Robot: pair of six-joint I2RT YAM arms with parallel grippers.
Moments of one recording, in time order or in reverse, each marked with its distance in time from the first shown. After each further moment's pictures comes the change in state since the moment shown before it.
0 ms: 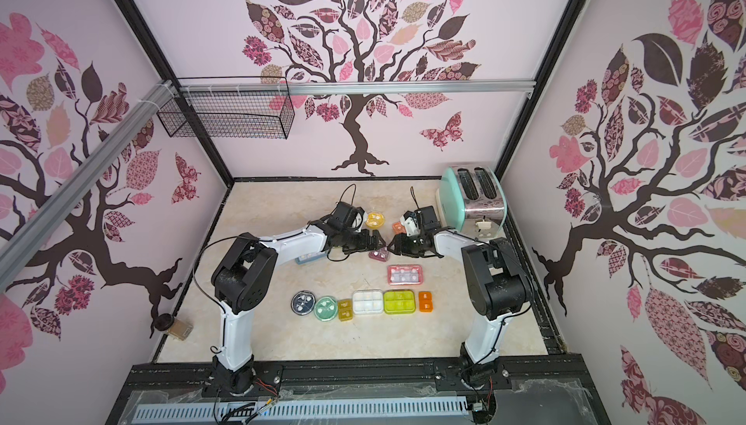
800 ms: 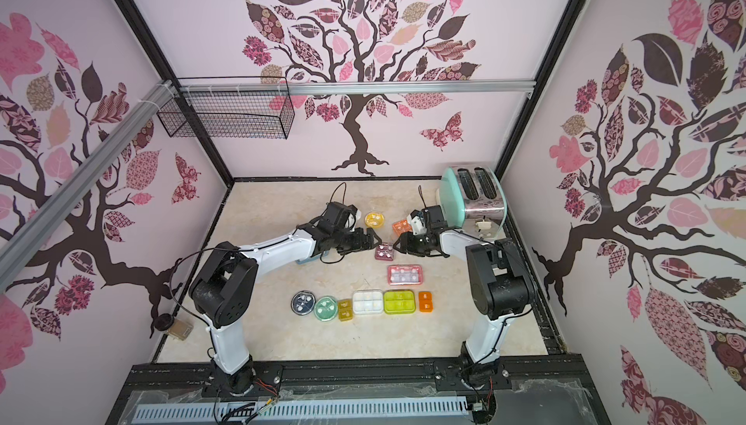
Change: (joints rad) left arm -0.005 -0.161 -0.110 0.041 -0.028 -0.076; right arm -0.048 -0.008 -0.008 -0.005 -0.008 -0.016
